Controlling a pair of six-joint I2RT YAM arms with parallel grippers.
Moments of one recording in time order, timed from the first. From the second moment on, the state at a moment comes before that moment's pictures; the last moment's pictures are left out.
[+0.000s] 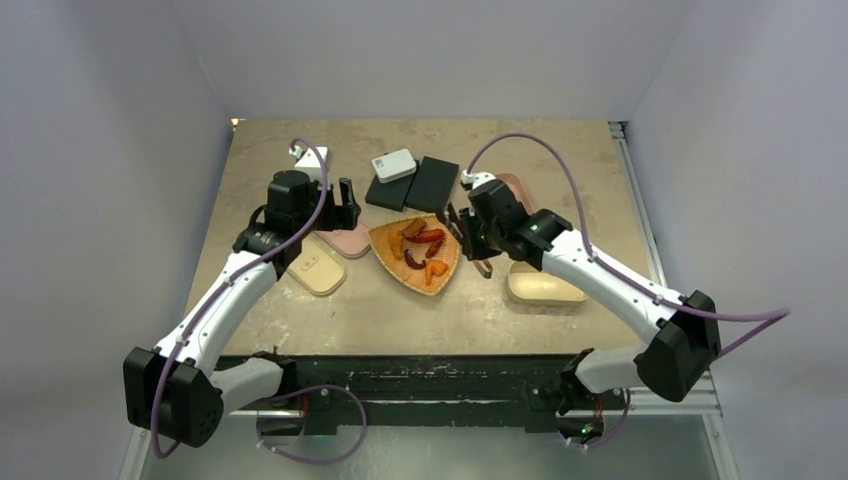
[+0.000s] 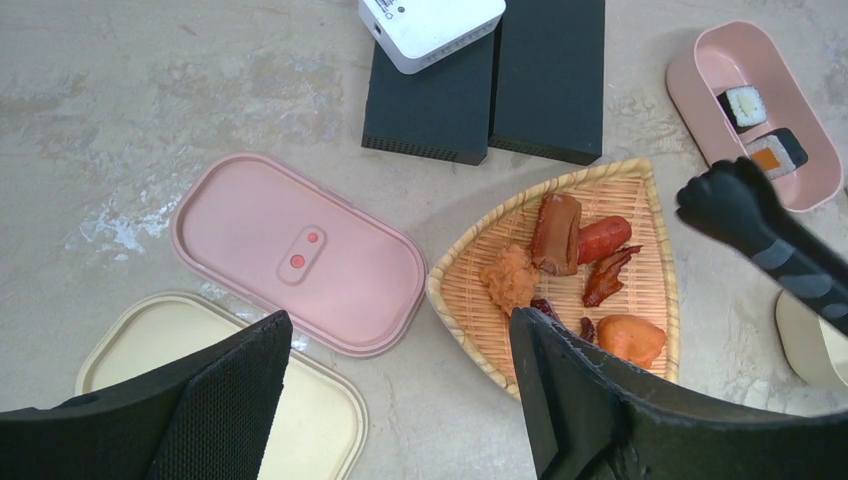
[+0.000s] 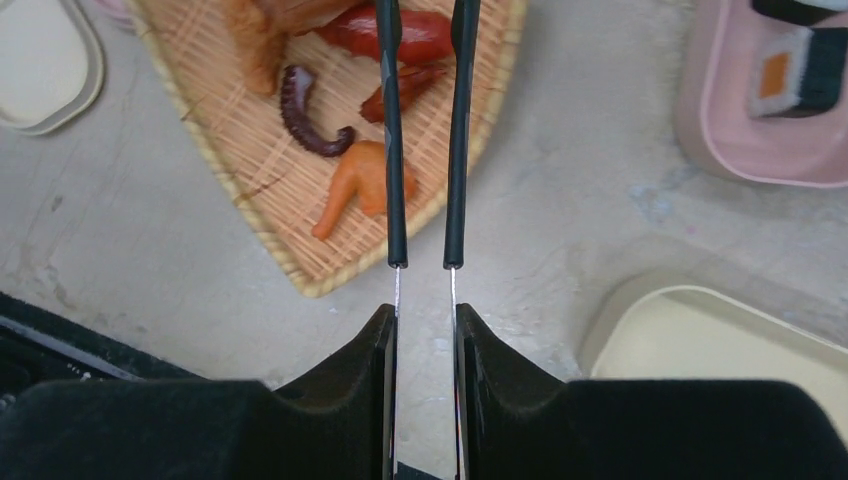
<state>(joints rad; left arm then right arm) -0.30 1.13 0.92 -0.29 0.01 -0.22 0.70 1.34 1.16 -0.68 0.15 0.37</state>
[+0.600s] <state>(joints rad) -0.30 1.14 0.92 -0.29 0.00 -0.22 0.86 1.43 1.13 -0.58 0.01 0.45</state>
